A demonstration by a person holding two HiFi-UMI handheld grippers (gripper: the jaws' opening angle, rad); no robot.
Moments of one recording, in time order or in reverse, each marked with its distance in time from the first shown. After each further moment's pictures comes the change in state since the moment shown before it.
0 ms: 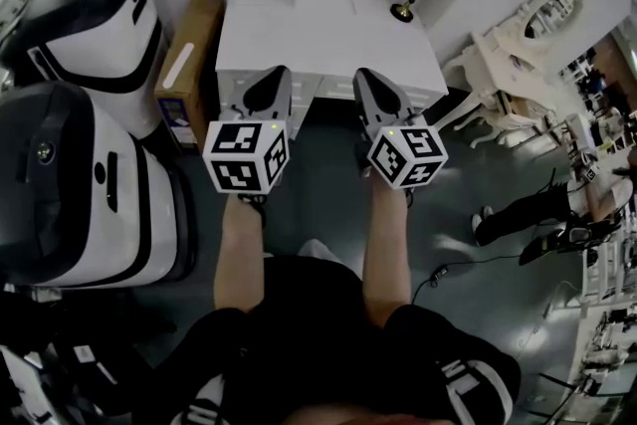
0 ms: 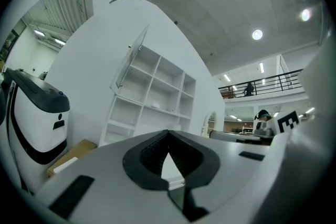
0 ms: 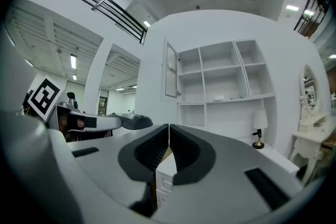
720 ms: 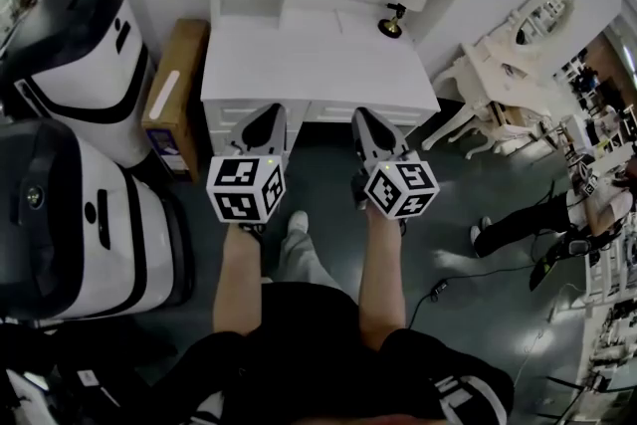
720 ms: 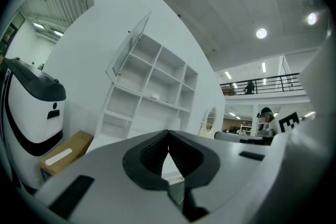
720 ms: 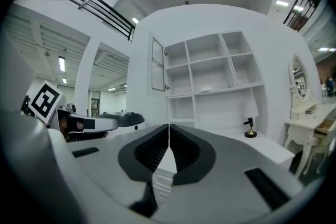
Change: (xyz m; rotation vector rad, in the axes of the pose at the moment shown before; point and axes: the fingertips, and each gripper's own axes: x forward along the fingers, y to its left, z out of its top) left arm 0.048 -0.004 -0.038 -0.029 0.067 -0.009; right arm -0.002 -0.060 -0.037 0.084 0.041 -0.071
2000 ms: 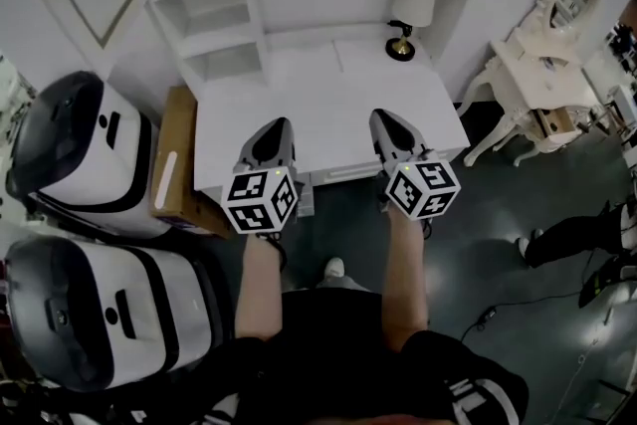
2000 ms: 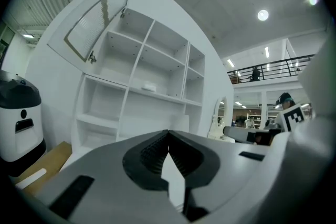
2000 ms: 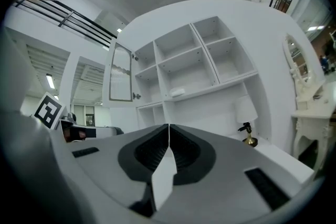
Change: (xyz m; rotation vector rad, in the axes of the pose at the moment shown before) left arm 0.293 -0.006 0.015 0.090 0.049 0.053; right arm 0.149 -0.258 0.034 0.129 -0.084 -0.005
